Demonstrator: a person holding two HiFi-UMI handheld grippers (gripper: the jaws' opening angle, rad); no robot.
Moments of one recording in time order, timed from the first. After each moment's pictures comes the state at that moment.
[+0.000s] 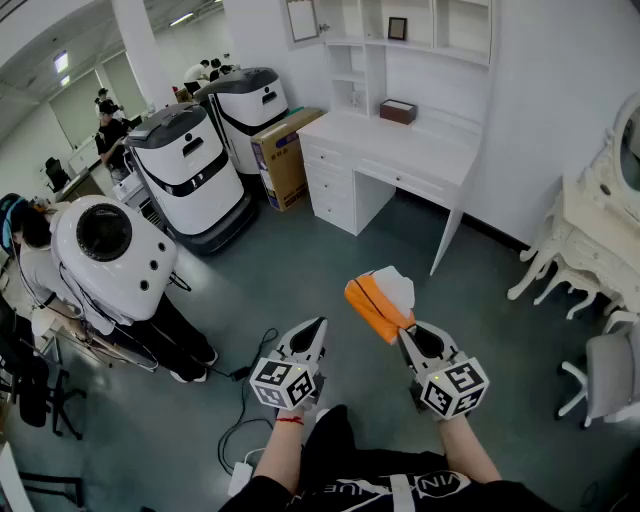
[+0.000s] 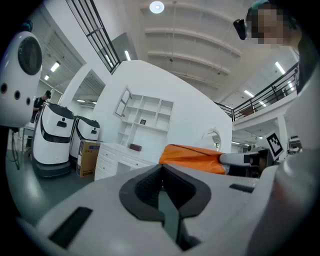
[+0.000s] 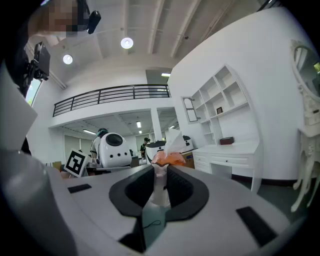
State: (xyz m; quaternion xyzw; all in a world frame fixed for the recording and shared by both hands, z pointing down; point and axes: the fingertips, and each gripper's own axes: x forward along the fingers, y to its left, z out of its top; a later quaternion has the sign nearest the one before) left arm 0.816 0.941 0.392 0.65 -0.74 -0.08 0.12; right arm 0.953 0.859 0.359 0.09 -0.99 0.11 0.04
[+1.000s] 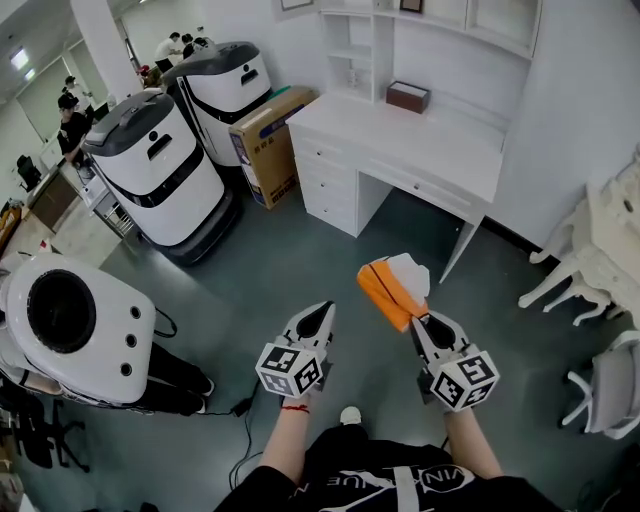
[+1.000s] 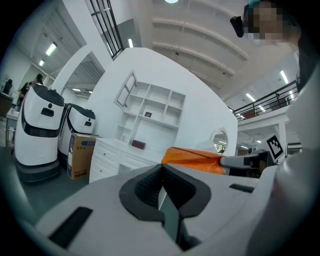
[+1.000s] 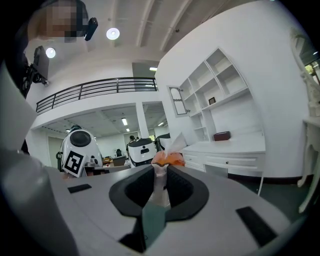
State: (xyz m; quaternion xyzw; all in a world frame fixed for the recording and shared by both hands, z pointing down) left arm 0.560 0.747 0.423 0.68 -0.71 -0.07 0.14; right arm 0.708 0.672 0.395 0.15 -0.98 0.13 0.05
